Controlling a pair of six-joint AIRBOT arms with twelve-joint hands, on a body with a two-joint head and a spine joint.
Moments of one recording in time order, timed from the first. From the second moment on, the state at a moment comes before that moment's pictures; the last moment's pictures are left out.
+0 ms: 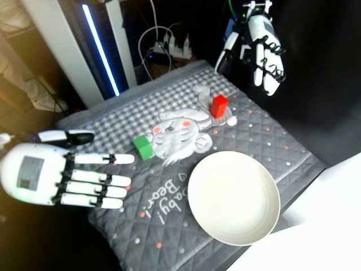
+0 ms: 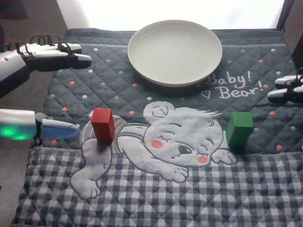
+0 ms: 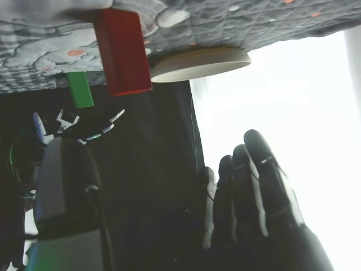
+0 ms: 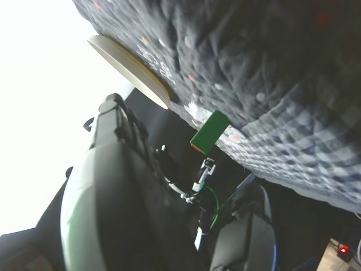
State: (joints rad) left arm 0.86 -0.82 1.07 -0.01 -1.04 0.64; right arm -0.93 -0.92 1.30 -0.15 1.17 -0.26
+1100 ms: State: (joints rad) left arm 0.67 -0.94 1.16 0.25 -0.82 0.55; right arm -0.63 -1.08 1.40 -0.38 1.07 -0.17
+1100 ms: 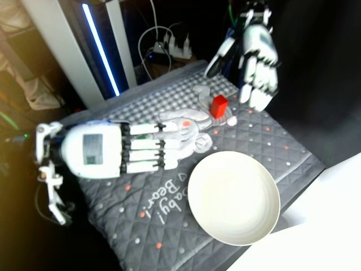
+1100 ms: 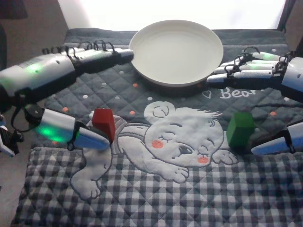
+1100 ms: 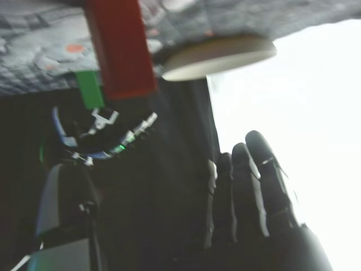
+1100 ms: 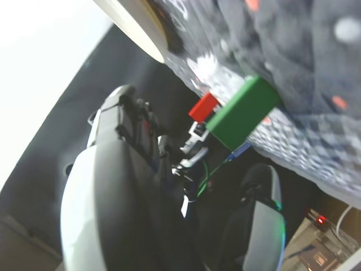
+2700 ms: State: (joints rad) left arm 0.67 -1.02 1.23 0.23 -0.71 0.54; right arm -0.63 -1.15 1.43 -0.39 1.02 -0.17
